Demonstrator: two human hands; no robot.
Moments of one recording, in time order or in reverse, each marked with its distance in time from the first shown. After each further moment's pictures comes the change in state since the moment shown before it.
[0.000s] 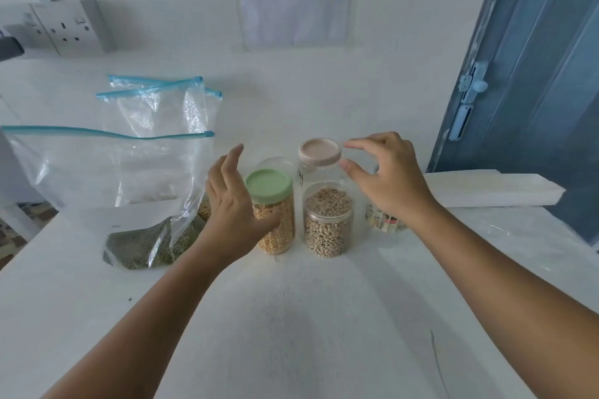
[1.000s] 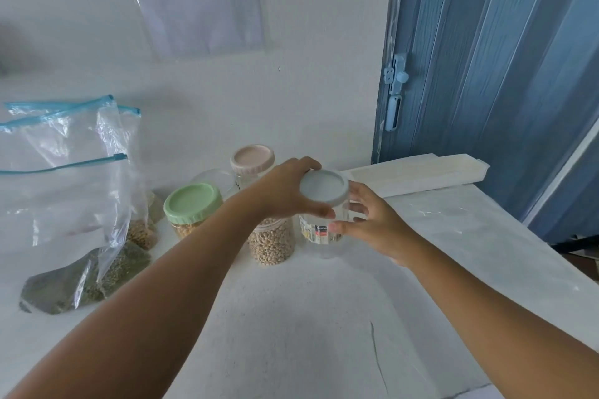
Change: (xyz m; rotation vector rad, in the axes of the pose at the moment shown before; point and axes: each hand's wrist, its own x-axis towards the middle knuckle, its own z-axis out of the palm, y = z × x) left_hand 0.089 0.121 0.107 0.112 -0.637 0.094; right_hand -0.068 0.114 -0.023 0.611 -0.291 0.423
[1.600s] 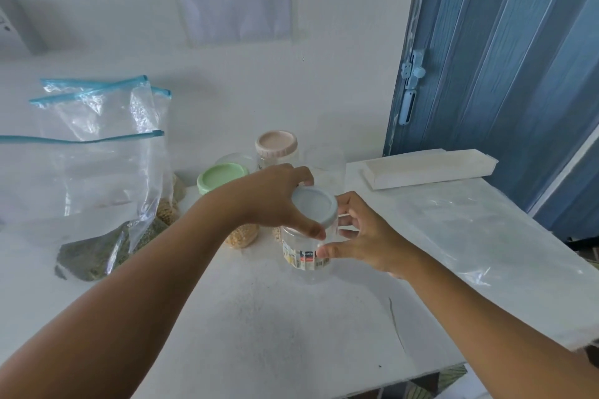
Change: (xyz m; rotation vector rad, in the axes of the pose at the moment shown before) left_hand -0.091 -0.015 -0.036 0.209 -0.135 -0.004; right_hand -0.039 -0.011 0.063 -0.059 -0.168 -0.039
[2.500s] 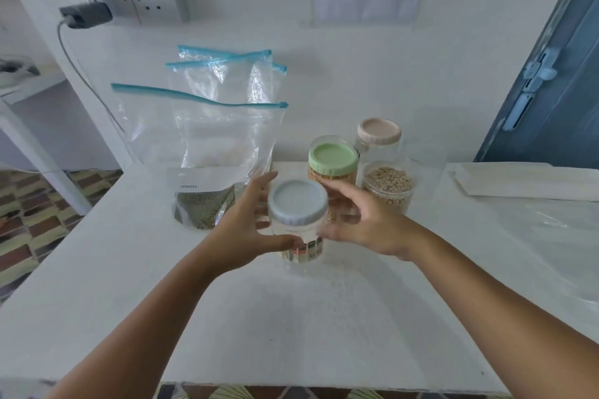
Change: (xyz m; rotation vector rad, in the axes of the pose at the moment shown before) left_hand -0.155 -0.165 0.069 -0.680 0.430 -0.148; right_hand 0.050 -0.082 0.135 -0.123 -0.282 -0.140
